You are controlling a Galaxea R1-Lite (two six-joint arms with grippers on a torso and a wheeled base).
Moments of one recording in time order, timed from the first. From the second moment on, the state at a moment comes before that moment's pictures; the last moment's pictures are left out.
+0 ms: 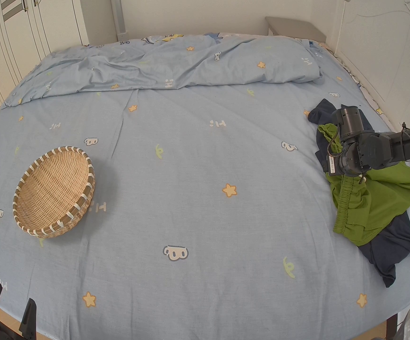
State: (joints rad) left arm 0.00 0.02 -0.02 0.00 0.03 -0.01; right arm 0.21 2.08 -1.45 0.11 -0.57 0.04
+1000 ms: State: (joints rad) left arm 0.00 0.02 -0.02 0.00 0.03 -0.01; right arm 0.20 2.08 -1.53 0.24 -0.56 0.08
